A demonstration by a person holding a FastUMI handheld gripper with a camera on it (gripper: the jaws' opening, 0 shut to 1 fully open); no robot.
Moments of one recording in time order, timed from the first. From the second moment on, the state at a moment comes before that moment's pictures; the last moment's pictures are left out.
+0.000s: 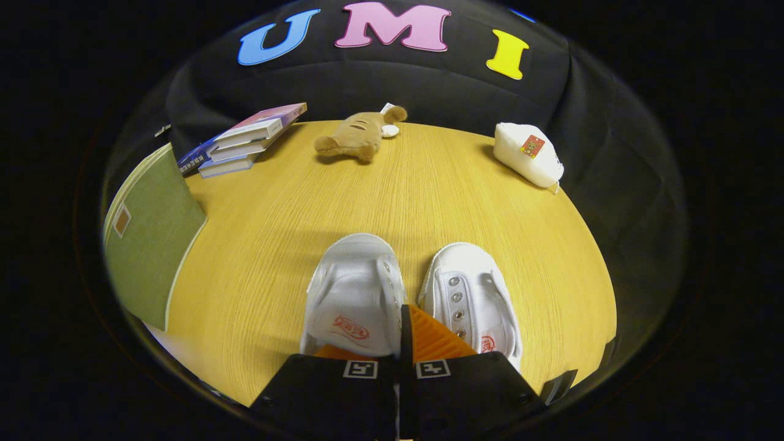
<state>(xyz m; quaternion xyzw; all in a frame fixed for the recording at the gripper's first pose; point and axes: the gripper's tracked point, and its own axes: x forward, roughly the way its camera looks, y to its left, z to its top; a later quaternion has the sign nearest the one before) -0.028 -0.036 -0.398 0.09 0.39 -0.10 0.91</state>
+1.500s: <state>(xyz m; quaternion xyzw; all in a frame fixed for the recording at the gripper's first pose) 0.086 0.306 -0.204 0.25 0.46 0.00 0.85</state>
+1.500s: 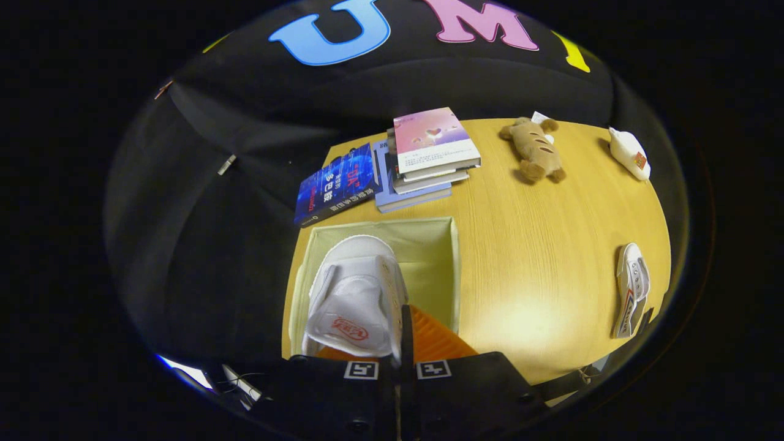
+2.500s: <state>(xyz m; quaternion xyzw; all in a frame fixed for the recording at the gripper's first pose) 0.120 0.367 -0.194 0.25 0.45 0.05 0.85</state>
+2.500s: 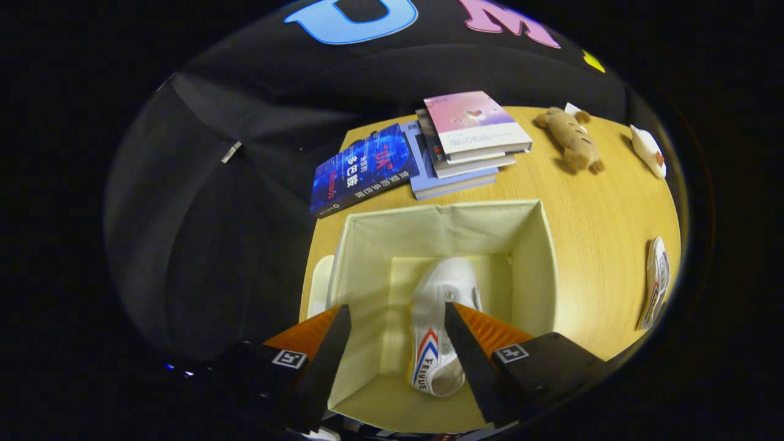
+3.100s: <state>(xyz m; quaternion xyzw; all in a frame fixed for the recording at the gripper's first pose) 0.076 0.202 -0.141 0.16 0.31 0.07 0.94</state>
